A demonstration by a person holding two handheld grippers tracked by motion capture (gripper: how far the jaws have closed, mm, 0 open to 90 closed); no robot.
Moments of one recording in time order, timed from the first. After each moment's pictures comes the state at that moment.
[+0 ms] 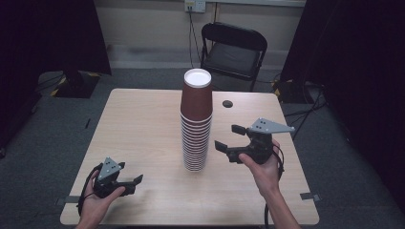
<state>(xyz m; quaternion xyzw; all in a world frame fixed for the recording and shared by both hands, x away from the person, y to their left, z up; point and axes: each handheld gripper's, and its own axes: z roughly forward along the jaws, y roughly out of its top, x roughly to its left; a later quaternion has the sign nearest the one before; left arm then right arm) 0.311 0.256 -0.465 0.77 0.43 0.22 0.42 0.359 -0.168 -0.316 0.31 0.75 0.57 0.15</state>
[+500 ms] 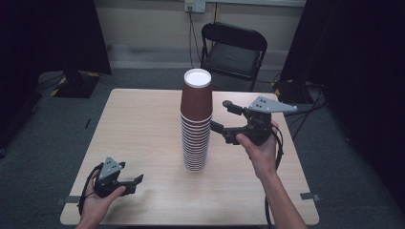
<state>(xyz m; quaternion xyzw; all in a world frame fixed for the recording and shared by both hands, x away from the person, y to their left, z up) 0.312 0.255 -0.465 0.77 0.43 0.22 0.42 0.377 -0.154 -0.269 0.28 0.73 0.60 0.16</state>
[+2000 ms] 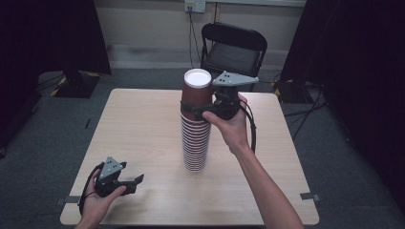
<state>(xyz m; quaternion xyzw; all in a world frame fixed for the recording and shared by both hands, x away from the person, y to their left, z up) 0.314 0.255 -0.465 0.77 0.43 0.22 0.41 0.426 -0.085 -0.248 0.26 0.75 0.59 0.15</state>
